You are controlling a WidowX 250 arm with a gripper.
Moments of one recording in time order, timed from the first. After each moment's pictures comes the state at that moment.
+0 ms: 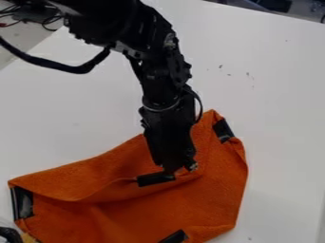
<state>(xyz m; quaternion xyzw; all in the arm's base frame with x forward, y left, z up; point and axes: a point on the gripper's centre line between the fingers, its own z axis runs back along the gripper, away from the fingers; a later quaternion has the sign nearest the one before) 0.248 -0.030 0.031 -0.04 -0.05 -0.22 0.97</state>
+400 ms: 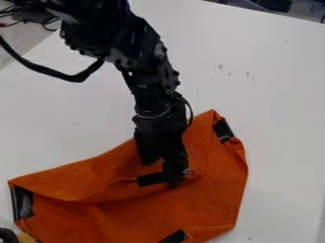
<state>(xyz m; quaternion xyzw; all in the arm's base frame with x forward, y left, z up) 0.243 -0.023 0.016 -0.06 -0.05 -0.21 0.97</state>
